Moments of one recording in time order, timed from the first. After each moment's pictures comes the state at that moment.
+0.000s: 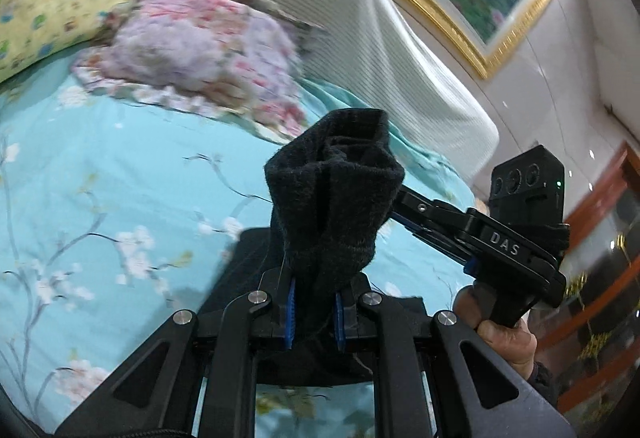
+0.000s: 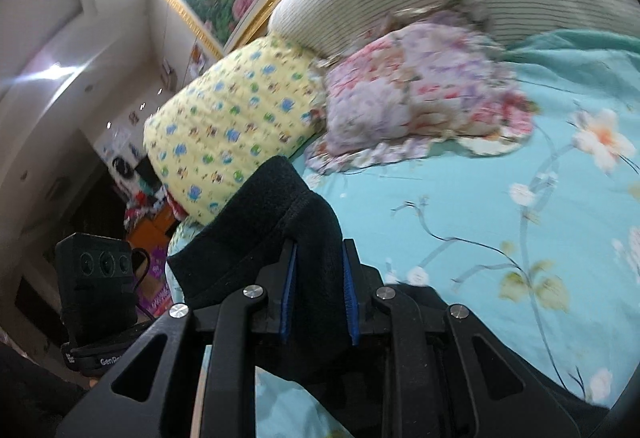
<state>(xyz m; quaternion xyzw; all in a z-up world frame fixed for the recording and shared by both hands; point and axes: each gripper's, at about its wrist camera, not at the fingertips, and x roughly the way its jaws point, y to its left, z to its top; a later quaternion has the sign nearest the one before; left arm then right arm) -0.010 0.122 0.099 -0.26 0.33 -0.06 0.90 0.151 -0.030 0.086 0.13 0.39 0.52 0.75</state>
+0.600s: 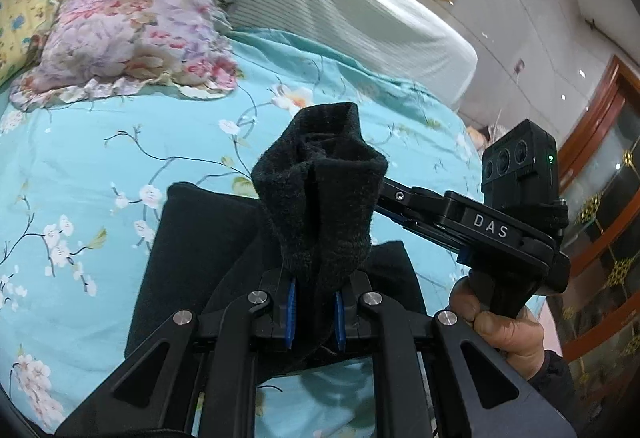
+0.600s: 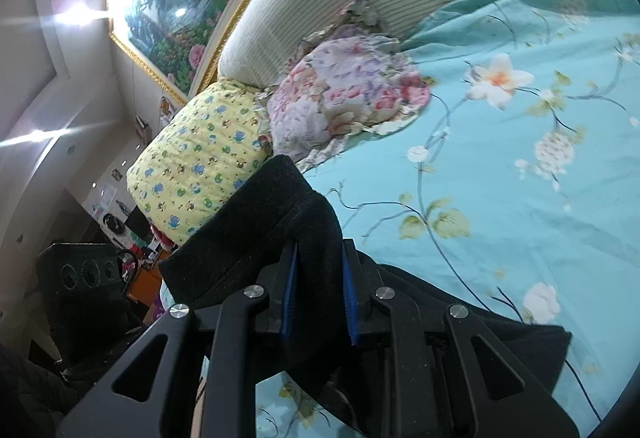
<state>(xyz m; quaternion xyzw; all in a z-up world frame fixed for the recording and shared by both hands) 0.022 0.013 0.067 -0.16 0.39 -0.11 0.90 0.150 -0.145 0.032 0.22 0.39 0.46 0.77</state>
